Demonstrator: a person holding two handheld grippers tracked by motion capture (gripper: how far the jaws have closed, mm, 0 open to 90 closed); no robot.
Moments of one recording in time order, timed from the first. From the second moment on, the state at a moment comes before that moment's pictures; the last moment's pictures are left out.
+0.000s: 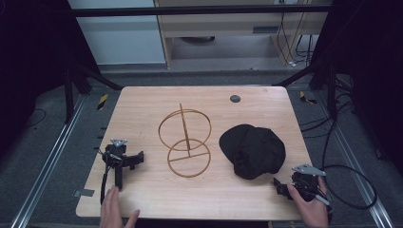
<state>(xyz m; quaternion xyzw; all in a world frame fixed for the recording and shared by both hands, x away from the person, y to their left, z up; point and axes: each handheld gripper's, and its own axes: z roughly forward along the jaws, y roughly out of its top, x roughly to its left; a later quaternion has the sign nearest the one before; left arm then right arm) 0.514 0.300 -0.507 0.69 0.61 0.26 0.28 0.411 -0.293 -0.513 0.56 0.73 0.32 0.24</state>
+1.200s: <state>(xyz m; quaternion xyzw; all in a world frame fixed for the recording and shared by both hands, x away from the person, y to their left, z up) 0.510 0.300 -0.507 0.69 0.61 0.26 0.28 0.437 -0.249 -0.379 0.46 0.81 0.29 0.21</state>
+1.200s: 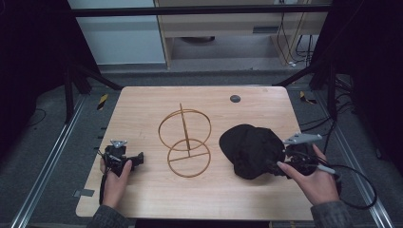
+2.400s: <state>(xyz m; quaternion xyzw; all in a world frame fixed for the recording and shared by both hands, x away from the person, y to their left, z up) 0.507 0.297 -0.508 0.70 0.60 0.26 0.29 0.521 -0.225 -0.394 0.46 0.86 0.19 0.11</state>
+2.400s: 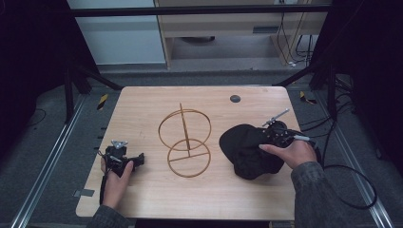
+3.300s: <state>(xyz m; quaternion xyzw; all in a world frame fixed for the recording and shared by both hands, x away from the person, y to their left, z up) 0.507 0.297 -0.507 0.70 0.60 0.26 0.29 0.520 -0.226 -0.388 0.43 0.87 0.21 0.09</state>
